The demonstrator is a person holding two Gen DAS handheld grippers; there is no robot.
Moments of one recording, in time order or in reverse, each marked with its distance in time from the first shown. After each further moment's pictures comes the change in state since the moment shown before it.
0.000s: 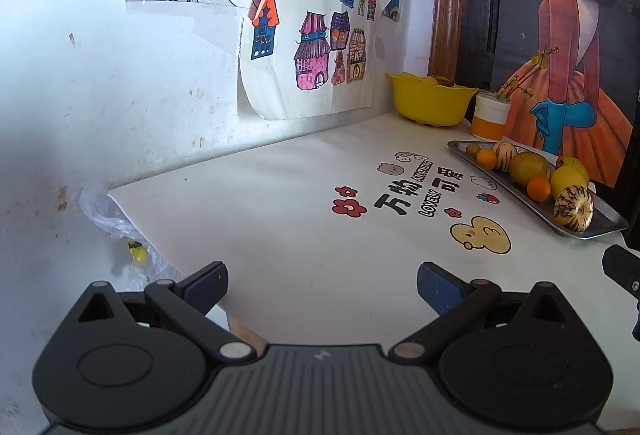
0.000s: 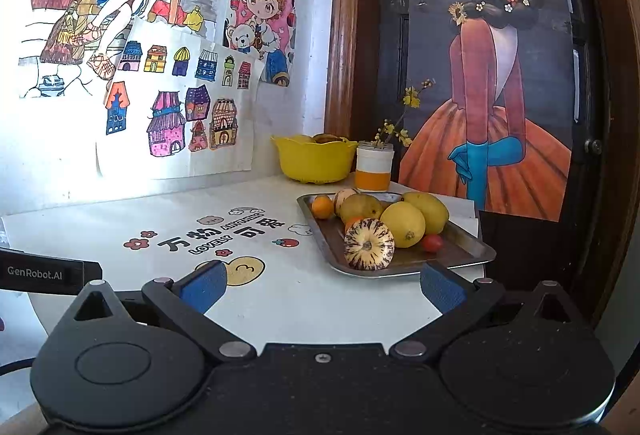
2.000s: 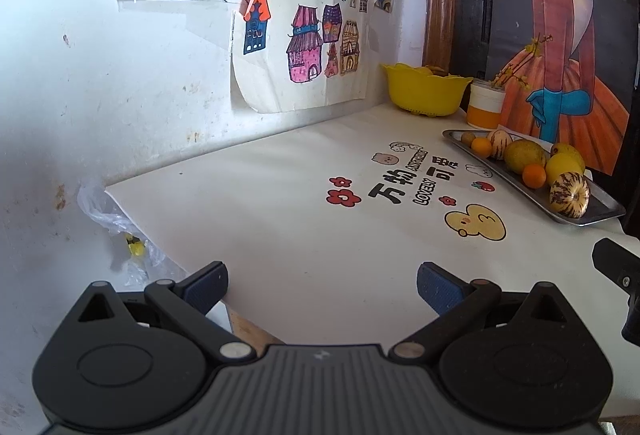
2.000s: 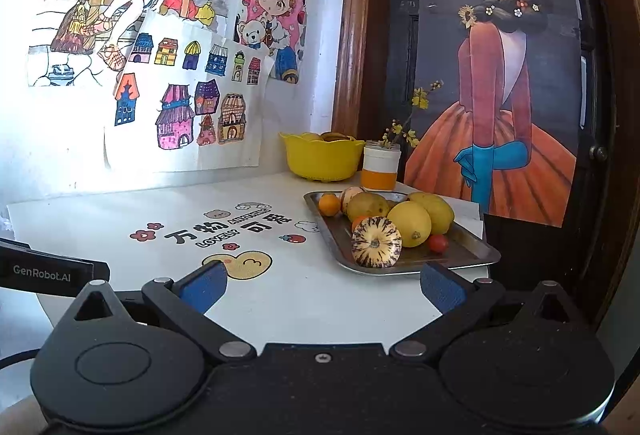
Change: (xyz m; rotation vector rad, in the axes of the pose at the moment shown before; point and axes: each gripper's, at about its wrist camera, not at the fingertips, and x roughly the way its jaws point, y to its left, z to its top) left arm -0.002 -0.004 -0.003 0.028 0.022 -0.002; right arm -0.001 0.005 -0.003 -0.030 -0.001 0.014
